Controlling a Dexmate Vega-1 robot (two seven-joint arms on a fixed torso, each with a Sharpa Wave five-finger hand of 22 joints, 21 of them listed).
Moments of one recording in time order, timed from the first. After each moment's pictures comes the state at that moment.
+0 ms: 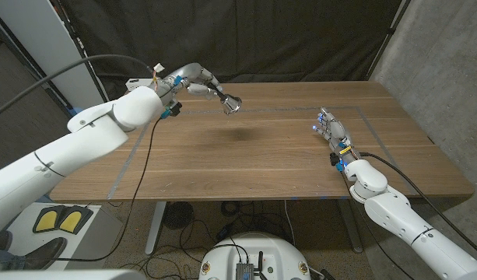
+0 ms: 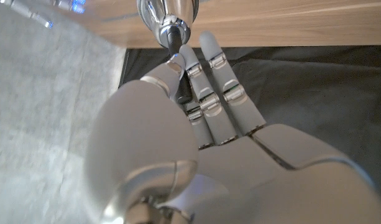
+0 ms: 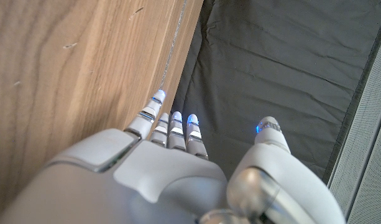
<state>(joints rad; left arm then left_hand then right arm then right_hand) 0.82 1.10 0.36 -2.27 -0.03 0.43 0.02 1.24 0.13 0.50 -0.16 0.18 0.98 0.07 0.31 0.31 0.96 -0.05 0.35 0.28 1.13 -0.14 0.24 0.21 0.95 -0.01 0.53 0.18 -1.16 -0.63 -0.28 -1.70 0.60 0.21 -0.21 0.30 0.08 0.20 -0.14 0.18 0.18 0.12 0.19 0.18 0.14 0.15 0.21 0.19 0.04 0.11 0.20 0.22 0.30 0.03 0.20 0.17</state>
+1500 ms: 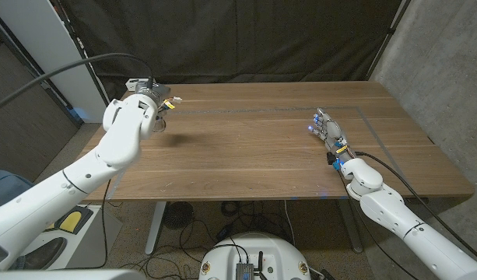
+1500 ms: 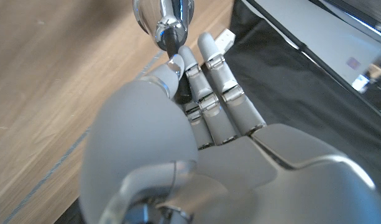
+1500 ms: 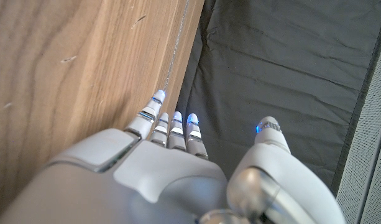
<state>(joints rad) 0.91 0.91 0.36 -2.23 1.43 0.61 -0.82 1.24 0.13 0.50 -0.16 0.18 0.98 0.04 0.31 0.30 0.96 -0.05 0.33 0.29 1.12 -0.16 0.23 0.22 0.93 -0.03 0.54 0.18 -1.10 -0.60 -0.31 -1.61 0.63 0.22 -0.15 0.30 0.08 0.20 -0.14 0.18 0.19 0.12 0.19 0.18 0.14 0.15 0.21 0.19 0.04 0.11 0.20 0.22 0.31 0.03 0.20 0.17</state>
